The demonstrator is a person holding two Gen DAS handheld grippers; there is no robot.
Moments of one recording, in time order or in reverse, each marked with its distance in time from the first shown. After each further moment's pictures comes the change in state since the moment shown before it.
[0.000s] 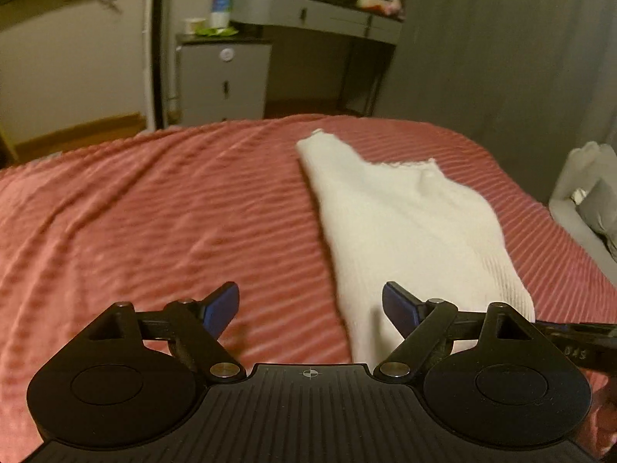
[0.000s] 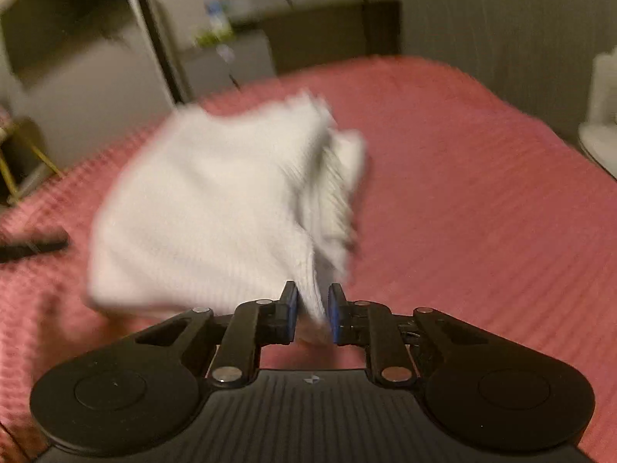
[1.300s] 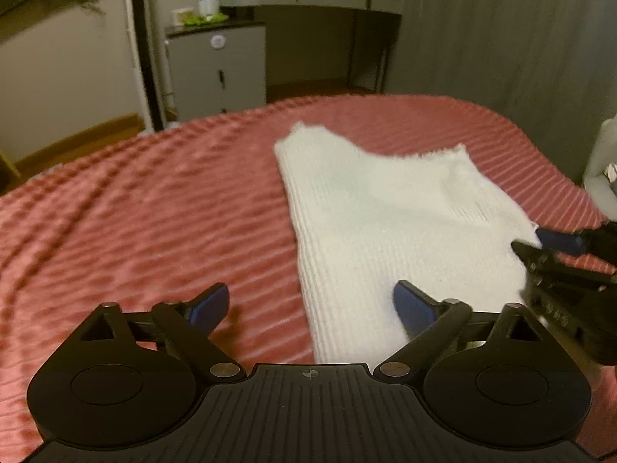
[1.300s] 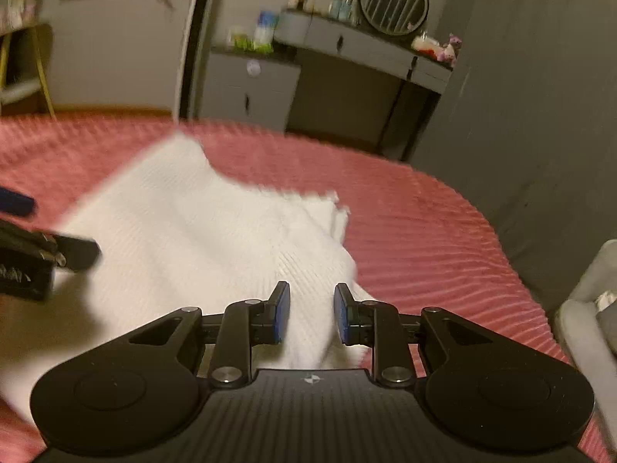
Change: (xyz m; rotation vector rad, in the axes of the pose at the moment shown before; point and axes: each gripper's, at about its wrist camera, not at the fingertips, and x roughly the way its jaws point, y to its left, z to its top) left arm 0.109 -0.029 0.032 0.069 0.072 0.067; right arm 0.074 0.057 0.074 -0.453 -0.137 -0.209
